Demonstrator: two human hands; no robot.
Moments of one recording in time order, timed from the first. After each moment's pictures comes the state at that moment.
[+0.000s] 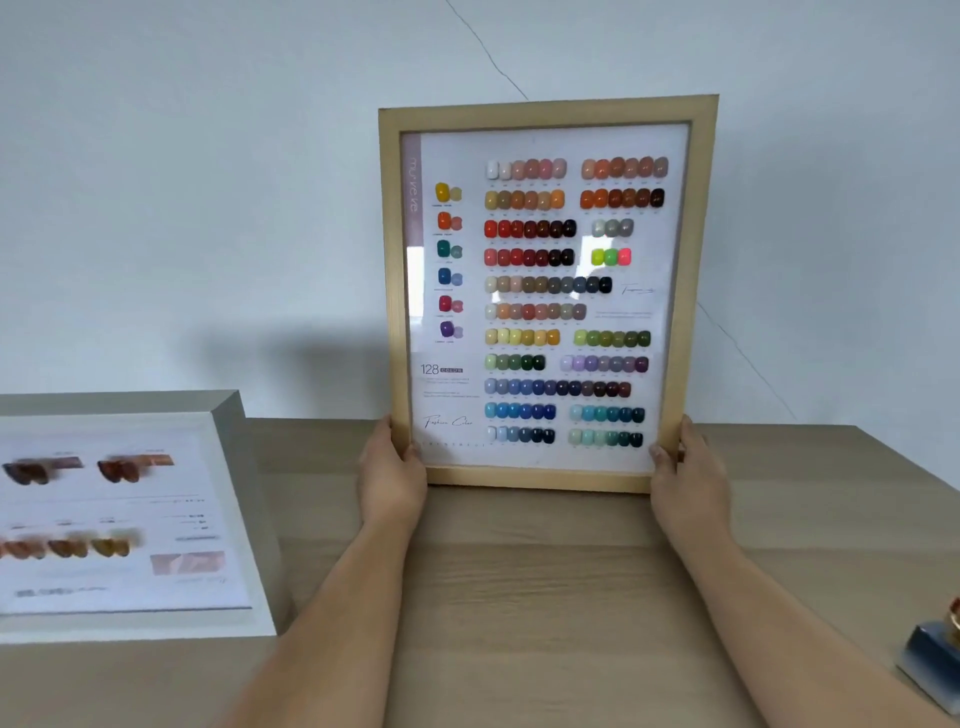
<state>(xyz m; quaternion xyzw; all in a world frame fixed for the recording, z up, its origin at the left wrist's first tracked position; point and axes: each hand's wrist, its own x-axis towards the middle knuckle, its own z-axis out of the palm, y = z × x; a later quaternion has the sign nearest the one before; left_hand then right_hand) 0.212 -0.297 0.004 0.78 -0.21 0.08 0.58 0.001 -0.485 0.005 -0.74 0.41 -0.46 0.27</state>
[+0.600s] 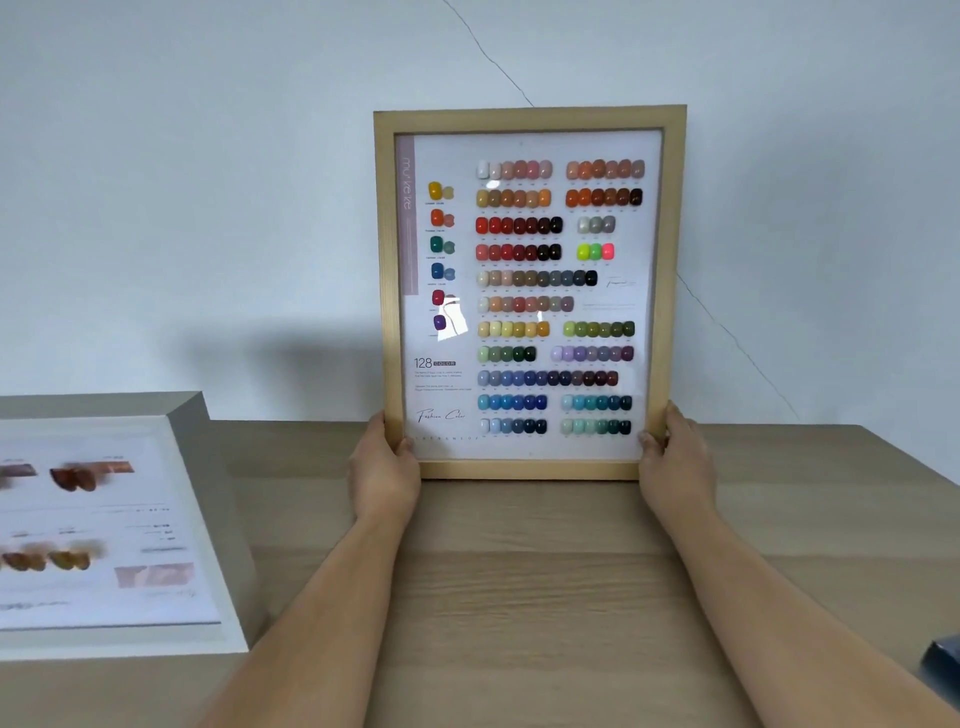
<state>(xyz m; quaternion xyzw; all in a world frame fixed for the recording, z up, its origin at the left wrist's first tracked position) 0.216 -0.311 0.007 0.80 -0.20 0.08 0.56 0.019 -0.511 0.009 -0.76 0.42 -0.43 0.27</state>
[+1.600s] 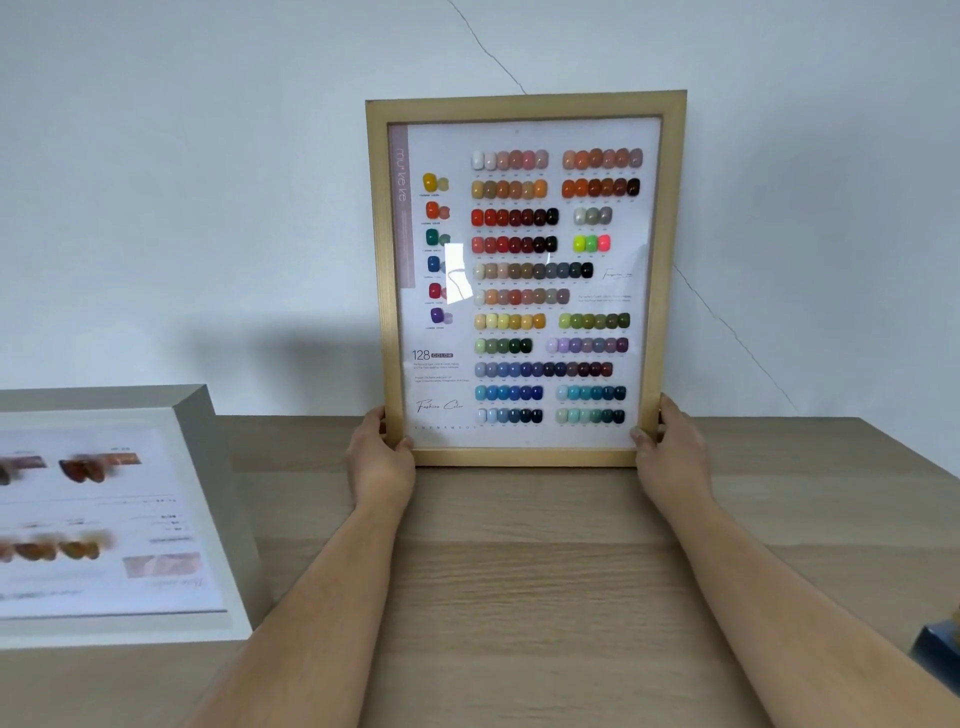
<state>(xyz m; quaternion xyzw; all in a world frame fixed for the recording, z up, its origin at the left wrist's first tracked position) 0.223 -0.310 0.007 0.79 -0.19 0.05 0.59 0.018 -0.511 0.013 -0.76 0.40 -0.40 0.32</state>
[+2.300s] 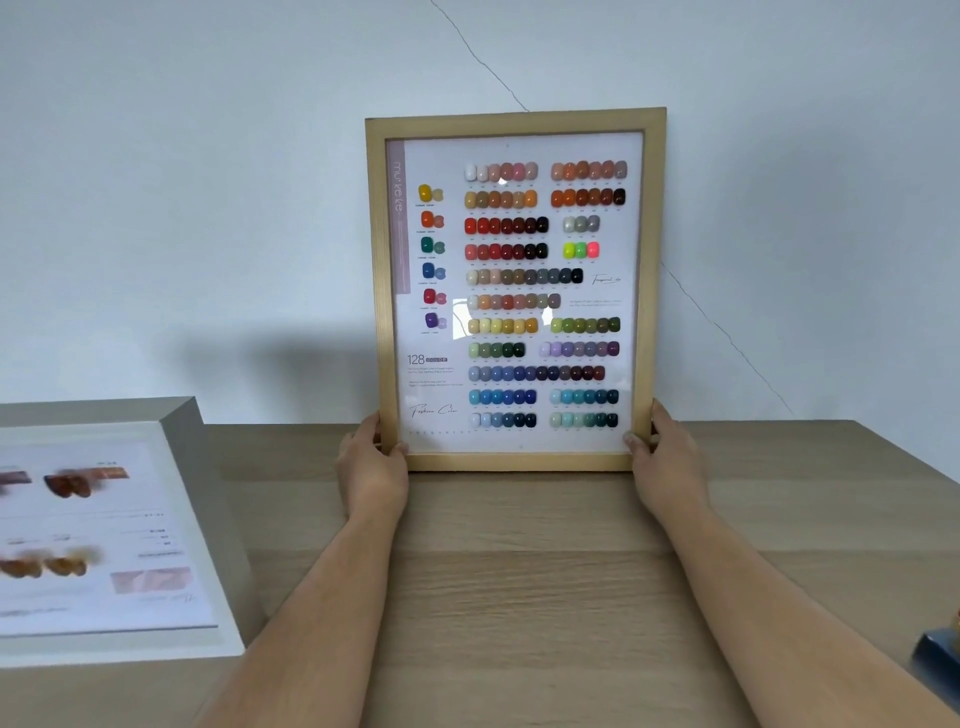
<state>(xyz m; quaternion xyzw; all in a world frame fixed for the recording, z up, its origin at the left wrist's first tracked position) 0.230 -0.312 0.004 0.80 -0.18 0.08 0.57 0.019 -0.513 0.009 -0.76 0.40 -0.39 0.32</state>
